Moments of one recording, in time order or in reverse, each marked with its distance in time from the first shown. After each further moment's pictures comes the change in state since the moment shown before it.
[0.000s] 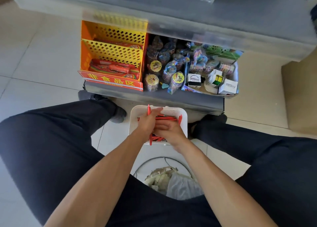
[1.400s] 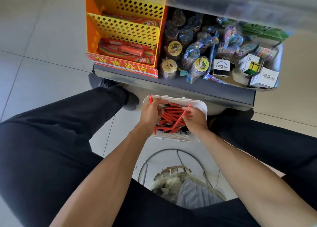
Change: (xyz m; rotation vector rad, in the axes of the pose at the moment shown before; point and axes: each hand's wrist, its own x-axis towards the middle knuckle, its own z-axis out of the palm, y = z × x) left_hand 0.044 -0.003 -0.029 -0.131 0.102 0.079; right_hand 0.099 0.060 -0.064 -0.714 0.284 -0.030
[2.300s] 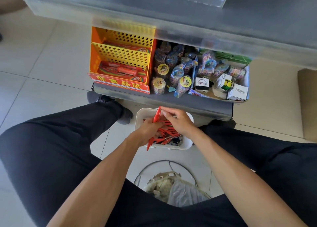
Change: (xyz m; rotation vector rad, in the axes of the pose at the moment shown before) left_hand -0.035 0.000 0.005 0.278 -0.287 -0.036; right_hand -0.049 -0.092 -0.056 0.201 -0.248 -0.225
